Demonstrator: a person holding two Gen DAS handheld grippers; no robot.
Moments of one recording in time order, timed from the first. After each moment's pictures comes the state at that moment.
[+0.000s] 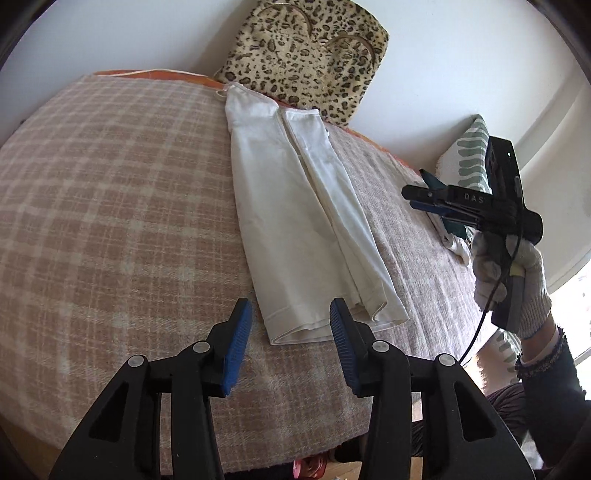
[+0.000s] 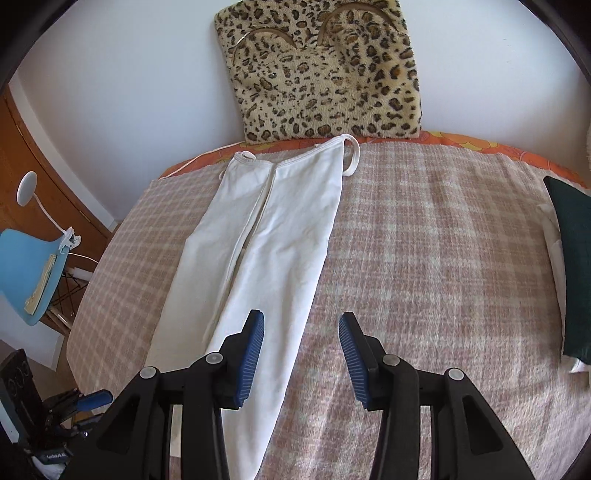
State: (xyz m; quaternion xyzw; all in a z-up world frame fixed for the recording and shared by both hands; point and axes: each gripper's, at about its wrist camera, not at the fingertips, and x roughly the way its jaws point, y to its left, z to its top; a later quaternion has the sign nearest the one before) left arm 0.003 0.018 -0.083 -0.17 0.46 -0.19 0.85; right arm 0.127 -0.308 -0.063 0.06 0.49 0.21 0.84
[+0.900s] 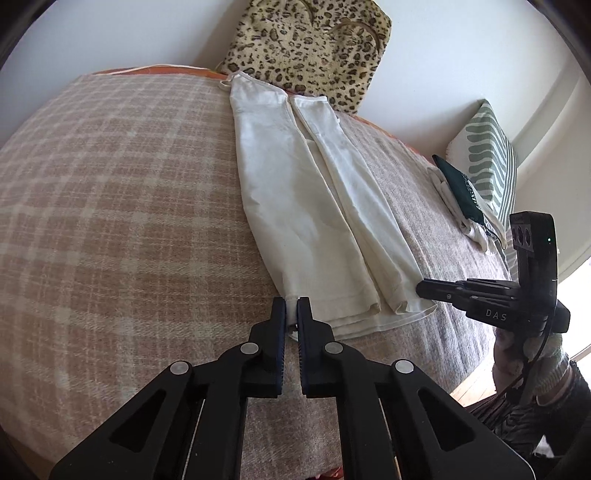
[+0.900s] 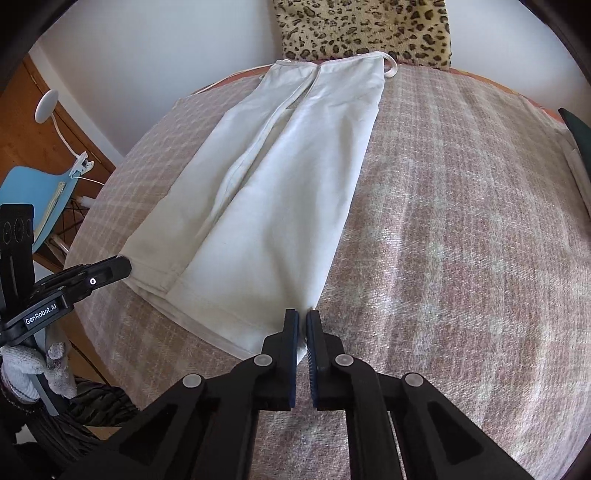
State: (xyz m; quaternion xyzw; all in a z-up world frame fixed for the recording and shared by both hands) left arm 0.008 0.023 -0.102 -0.14 0.47 -0.18 0.86; right arm 0.037 -0.274 -0.120 0.00 0.53 0.24 0.81
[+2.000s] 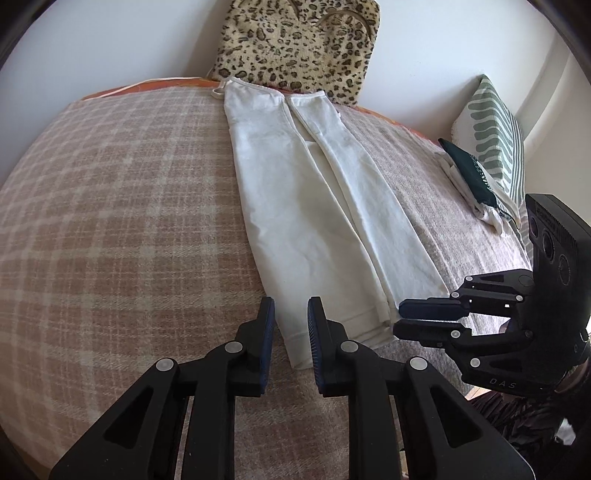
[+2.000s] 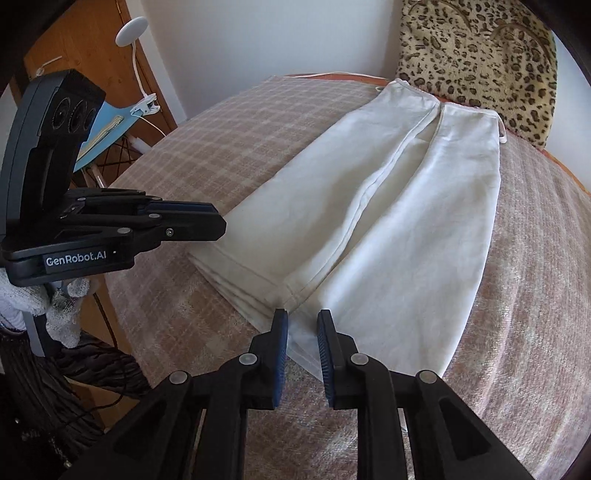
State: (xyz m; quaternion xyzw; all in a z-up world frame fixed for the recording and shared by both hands) left arm 0.026 0.019 -0.094 -0.08 0.48 -0.17 0.86; right arm 0.013 -0.198 -0.108 -0.10 0.48 0.37 0.79
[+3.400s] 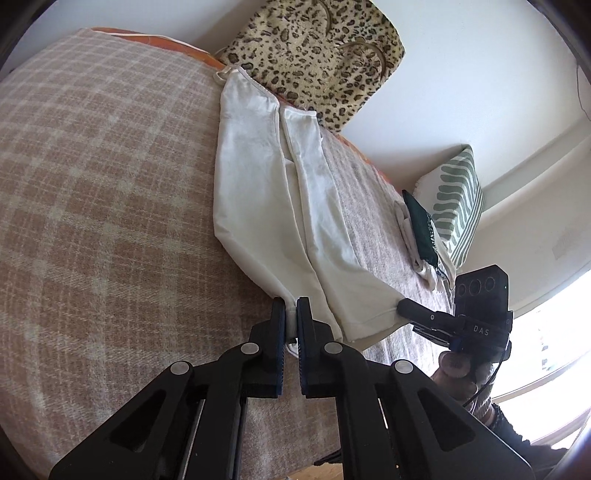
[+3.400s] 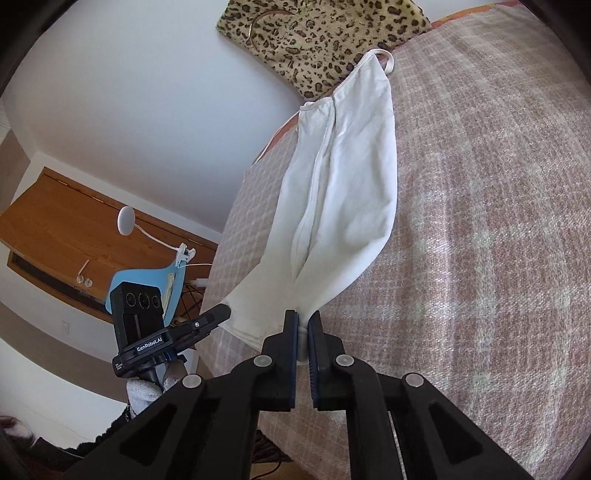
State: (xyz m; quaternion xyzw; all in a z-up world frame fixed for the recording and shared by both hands) left arm 0.040 0.040 -0.085 -0.27 0.47 -0.23 0.81; right arm 0.062 -0.329 -0.112 0.30 0.48 0.37 0.74
